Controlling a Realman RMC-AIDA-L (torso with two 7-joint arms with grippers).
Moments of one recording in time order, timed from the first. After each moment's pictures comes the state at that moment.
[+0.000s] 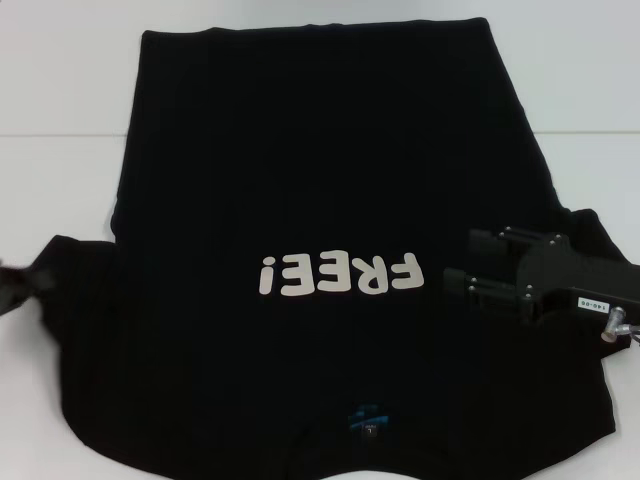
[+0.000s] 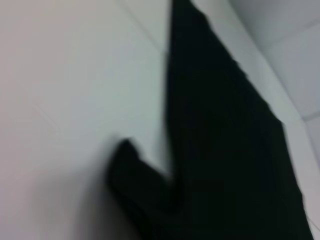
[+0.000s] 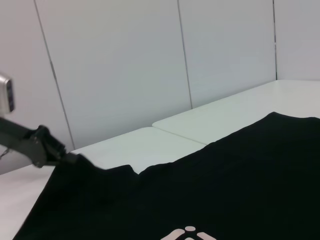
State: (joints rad) left arm -0.47 -1.94 0.18 0.60 2.35 1.41 -2.28; right arm 0.55 2.08 -0.60 -0.54 -1.97 -1.43 1.20
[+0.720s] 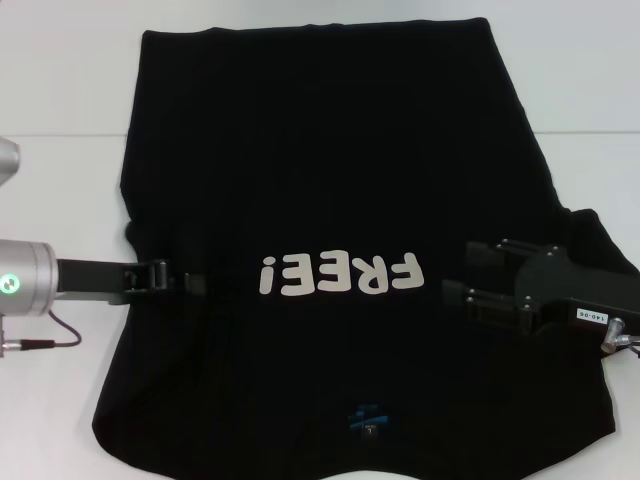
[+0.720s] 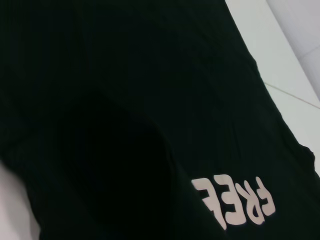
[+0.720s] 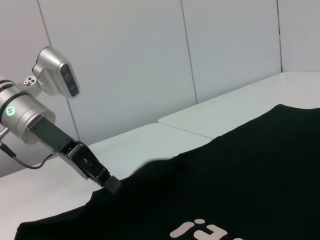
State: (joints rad) left arm -0.65 -2.03 0.57 0.64 2.35 1.37 -2.26; right arm 0.54 2.08 -0.61 -0.53 -1.97 -1.44 1.22
